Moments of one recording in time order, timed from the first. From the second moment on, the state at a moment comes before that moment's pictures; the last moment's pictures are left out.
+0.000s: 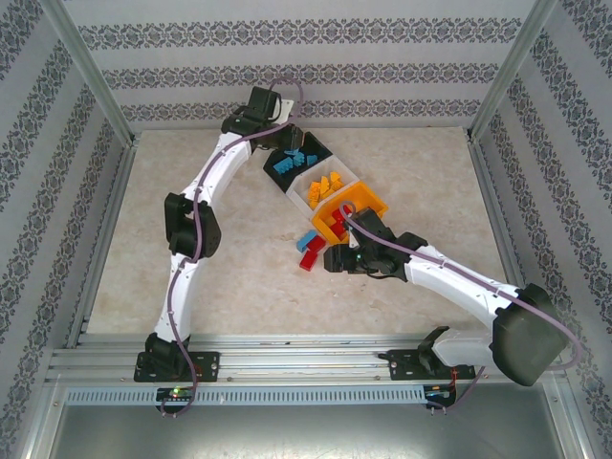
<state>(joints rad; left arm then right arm) -0.31 2.43 2.47 -0.80 0.30 -0.16 0.66 1.27 0.81 -0.55 -0.17 0.63</state>
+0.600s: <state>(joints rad) -0.31 2.59 2.52 -0.75 0.30 -0.17 0.66 1.27 0.77 -0.53 -0.17 0.65</state>
